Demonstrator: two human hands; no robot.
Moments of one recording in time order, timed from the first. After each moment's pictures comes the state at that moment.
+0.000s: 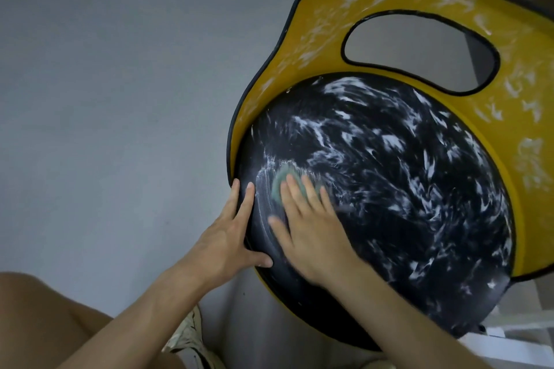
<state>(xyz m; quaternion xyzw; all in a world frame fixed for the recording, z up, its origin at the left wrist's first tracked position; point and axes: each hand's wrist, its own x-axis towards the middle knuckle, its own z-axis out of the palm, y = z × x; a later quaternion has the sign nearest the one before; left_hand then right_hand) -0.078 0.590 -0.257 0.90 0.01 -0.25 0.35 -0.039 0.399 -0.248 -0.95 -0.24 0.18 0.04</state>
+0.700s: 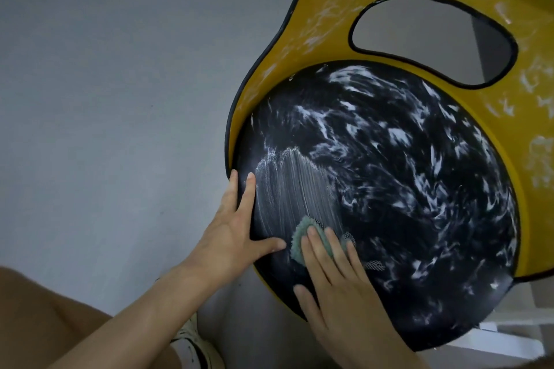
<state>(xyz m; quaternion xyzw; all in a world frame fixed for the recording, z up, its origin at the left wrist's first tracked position) -0.078 0.573 -0.267 0.90 0.06 -0.21 0.39 -0.120 0.346 -0.249 -0.95 -0.26 0.19 0.05</state>
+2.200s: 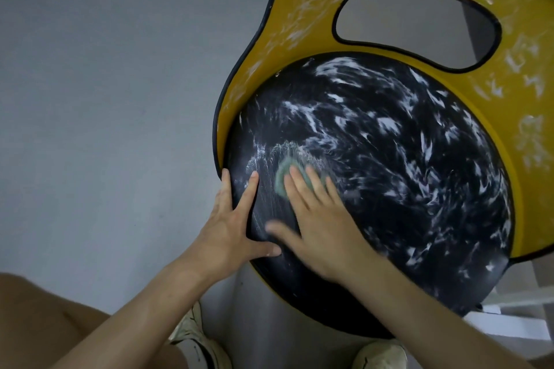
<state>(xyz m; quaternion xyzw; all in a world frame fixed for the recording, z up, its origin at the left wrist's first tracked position) -0.072 0.573 -0.267 0.90 0.03 -0.25 0.36 -0.040 0.375 -0.245 -0.95 -0.26 0.18 0.04</state>
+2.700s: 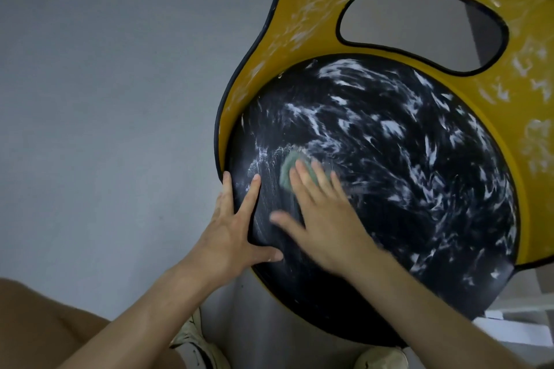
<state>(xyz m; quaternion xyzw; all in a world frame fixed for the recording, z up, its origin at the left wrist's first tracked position) -0.071 0.572 -0.267 0.90 0.03 -0.25 0.36 -0.022 0.375 -0.242 -0.95 -0.24 0.19 0.06</state>
